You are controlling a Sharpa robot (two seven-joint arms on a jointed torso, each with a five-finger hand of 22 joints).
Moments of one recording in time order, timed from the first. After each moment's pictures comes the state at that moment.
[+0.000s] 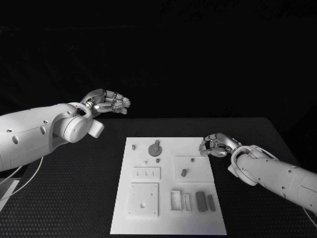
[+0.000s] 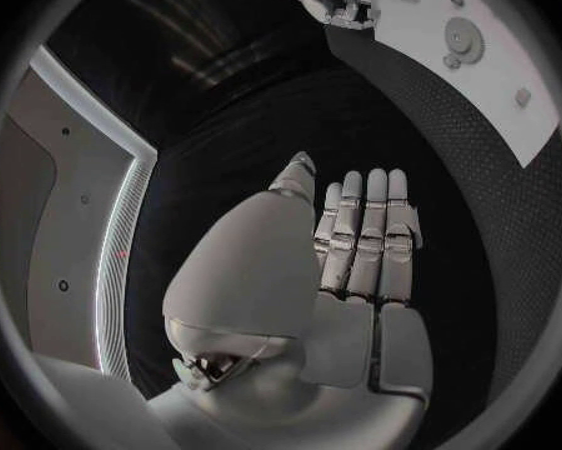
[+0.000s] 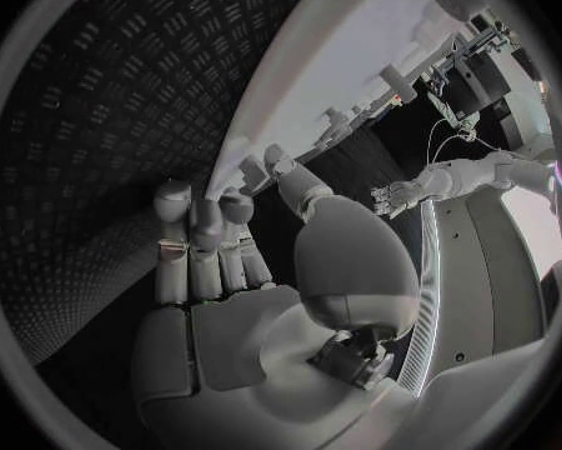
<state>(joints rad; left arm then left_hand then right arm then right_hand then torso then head) 1.39 -0.87 -0.10 1.28 -0.32 -0.19 0.16 1.58 -0.08 0.05 0.29 0.11 0.79 0.18 0.30 0.57 1.04 0.15 0.15 0.21 0.90 0.14 0.27 0.70 0.02 0.89 0.04 0.09 0.57 1.07 -0.55 -0.11 0.84 -1.04 -0.40 0.23 1.08 -0.11 0.45 -0.29 0.05 0.83 0.14 0.22 0.59 1.06 0.04 1.13 1.03 1.15 -0.06 1.35 1.02 0.16 1.09 -0.04 1.03 1.31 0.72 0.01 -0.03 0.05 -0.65</state>
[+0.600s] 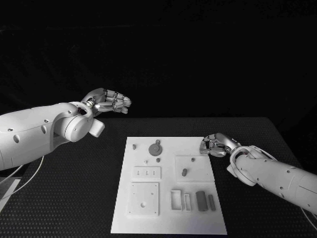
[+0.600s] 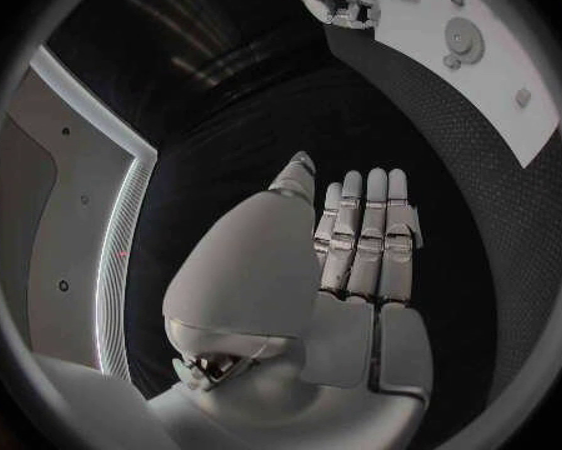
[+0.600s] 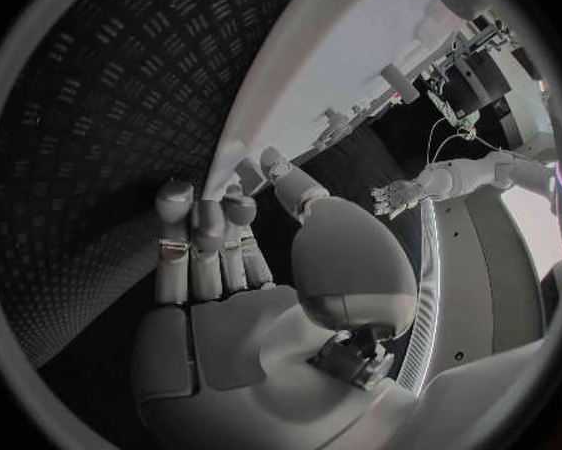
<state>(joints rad) 1.39 -0.87 -0.10 1.28 -0.32 -0.19 0.16 1.58 -0.08 0.05 0.29 0.11 0.79 0.18 0.30 0.57 1.05 0.15 0.15 0.21 0.90 0.14 0.27 0.70 0.02 0.90 0.04 0.09 0.57 1.06 -0.53 -0.11 0.83 -1.03 -0.41 0.24 1.08 -0.08 0.45 -0.29 0.05 0.86 0.11 0.25 0.61 1.08 0.03 1.14 1.02 1.16 -0.08 1.35 1.01 0.17 1.10 -0.04 1.03 1.31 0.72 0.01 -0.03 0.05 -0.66</state>
